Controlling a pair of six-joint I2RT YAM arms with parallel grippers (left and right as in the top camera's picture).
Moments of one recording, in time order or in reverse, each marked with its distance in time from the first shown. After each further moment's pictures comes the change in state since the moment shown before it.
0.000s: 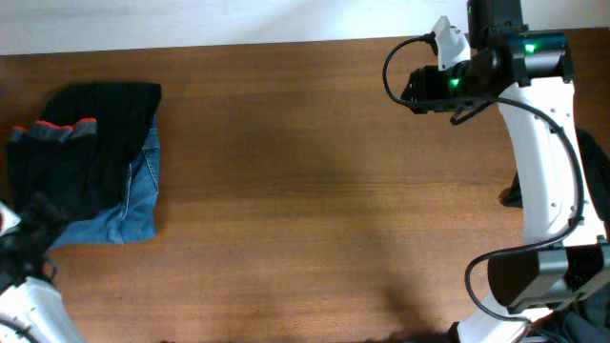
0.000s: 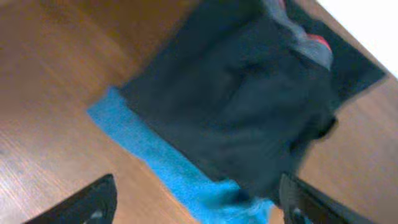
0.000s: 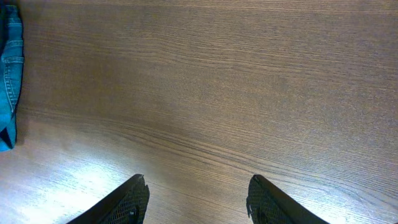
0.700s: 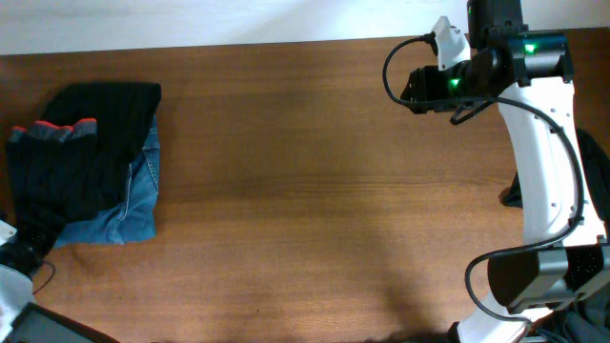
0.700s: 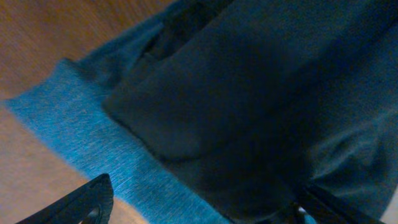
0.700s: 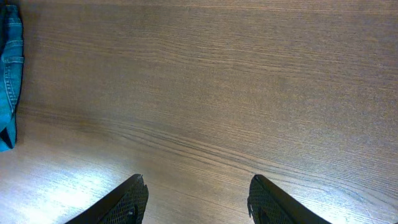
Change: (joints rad) left arm 0.117 0.365 -0.047 0.238 0.303 -0.011; right arm 0.000 0.000 0.000 0.000 0.000 0.000
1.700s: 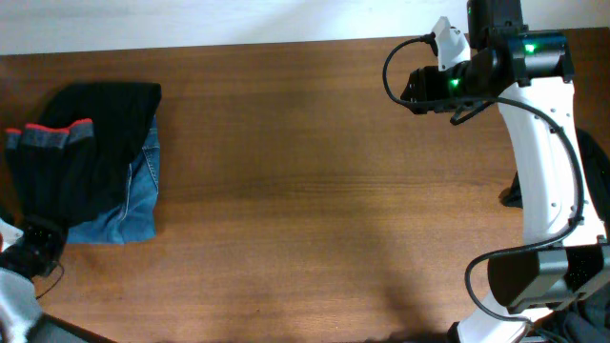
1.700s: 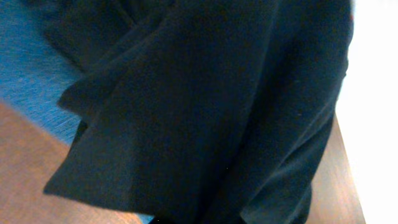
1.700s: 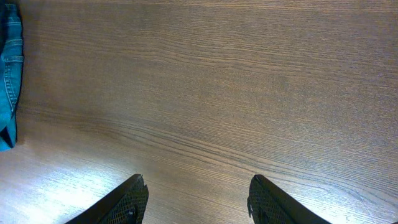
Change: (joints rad) left arm 0.002 -0.105 0.000 -0.158 0.077 -0.137; right arm 0.000 0.000 0.000 -0.004 0.000 0.000
